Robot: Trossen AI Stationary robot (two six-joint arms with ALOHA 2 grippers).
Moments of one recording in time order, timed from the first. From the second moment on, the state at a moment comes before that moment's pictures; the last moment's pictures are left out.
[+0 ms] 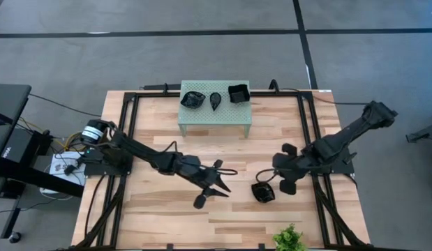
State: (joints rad) left arm -0.31 1.73 0.96 0.54 0.17 0.00; right arm 0.56 1.05 0.86 -0.91 0.26 0.71
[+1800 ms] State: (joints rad) left arm -0.30 1.69 0.81 0.42 0.03 0.09; right arm 0.41 0.88 0.50 0.03 0.03 -0.16
